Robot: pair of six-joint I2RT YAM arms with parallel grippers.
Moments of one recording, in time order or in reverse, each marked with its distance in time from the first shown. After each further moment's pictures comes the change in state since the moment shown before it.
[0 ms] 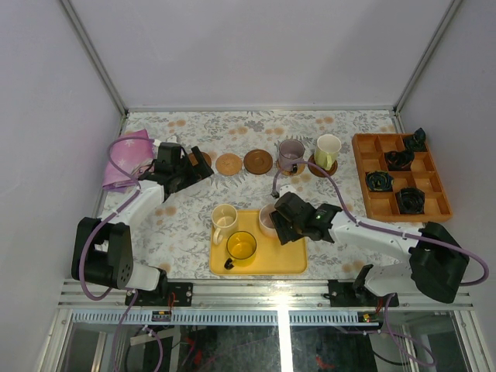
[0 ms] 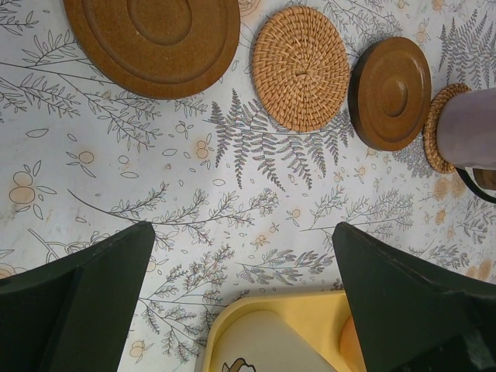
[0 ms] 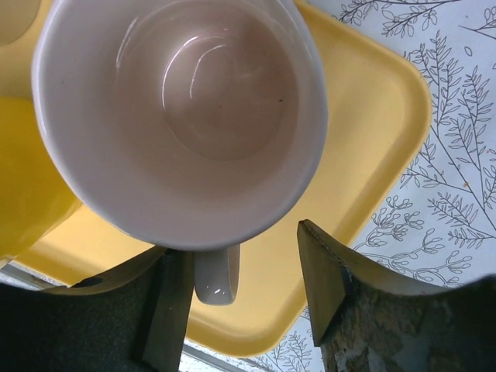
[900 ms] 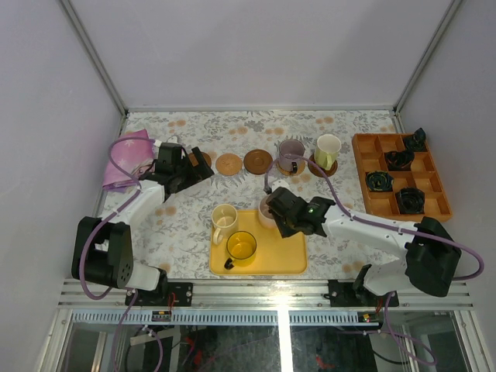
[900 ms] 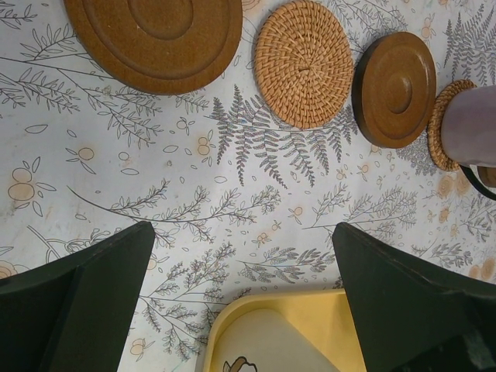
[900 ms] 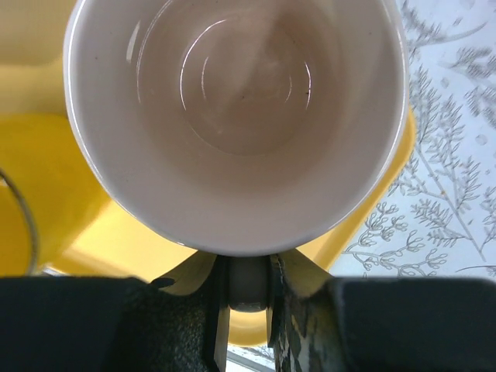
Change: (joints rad) left arm -0.004 0.004 0.000 -0.007 -0.002 0.000; right arm 0.029 0.067 0.106 -0.082 0.033 -0.012
